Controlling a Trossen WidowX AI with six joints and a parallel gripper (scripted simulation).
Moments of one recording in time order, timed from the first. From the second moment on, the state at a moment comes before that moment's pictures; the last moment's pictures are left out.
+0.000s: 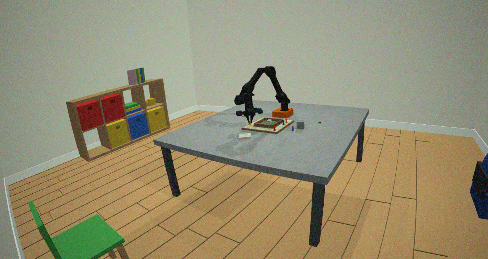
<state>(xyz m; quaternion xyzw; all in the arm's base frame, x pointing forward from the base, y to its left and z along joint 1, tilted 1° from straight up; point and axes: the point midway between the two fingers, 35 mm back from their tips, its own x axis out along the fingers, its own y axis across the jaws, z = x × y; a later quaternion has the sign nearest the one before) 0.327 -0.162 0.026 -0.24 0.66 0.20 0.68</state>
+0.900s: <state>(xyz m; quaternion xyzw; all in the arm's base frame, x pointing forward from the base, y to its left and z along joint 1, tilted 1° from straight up) 0.303 -0.130 0.094 -0.18 0.68 0.16 0.69</state>
